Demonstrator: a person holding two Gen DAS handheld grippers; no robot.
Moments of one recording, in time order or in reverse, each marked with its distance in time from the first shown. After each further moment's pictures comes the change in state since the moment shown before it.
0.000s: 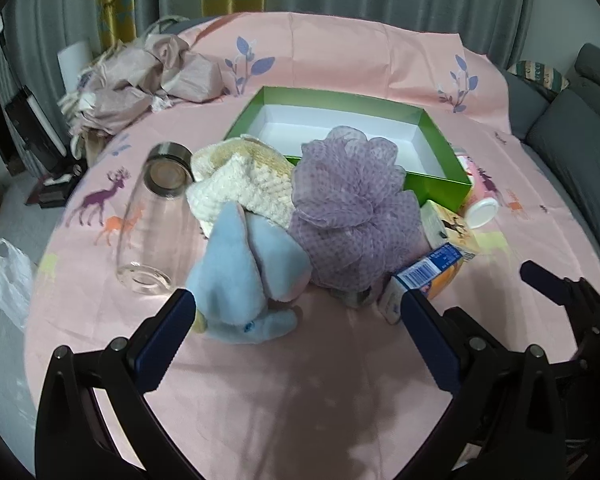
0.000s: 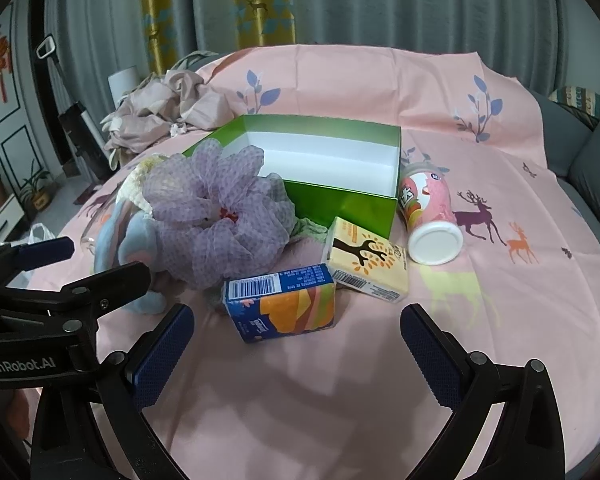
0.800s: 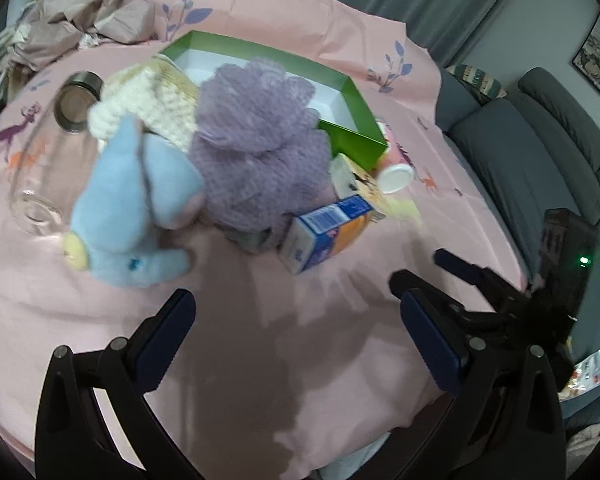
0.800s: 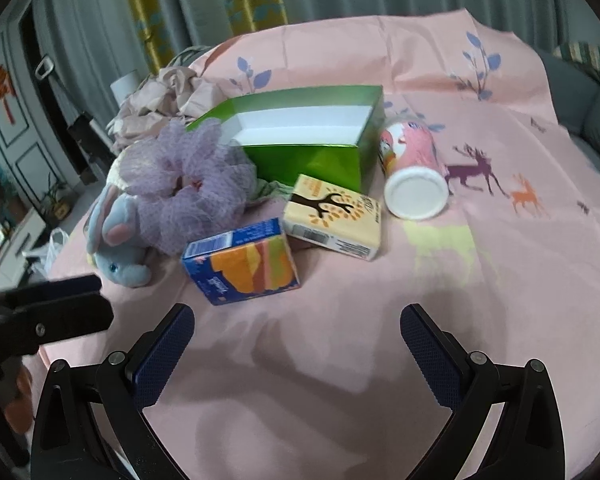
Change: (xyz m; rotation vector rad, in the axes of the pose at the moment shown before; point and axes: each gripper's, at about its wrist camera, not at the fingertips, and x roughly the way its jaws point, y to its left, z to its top) left arm 0.012 -0.018 -0.024 -0.074 0.117 -0.373; right arm 0.010 -0.057 -0.025 0.099 0.057 0.125
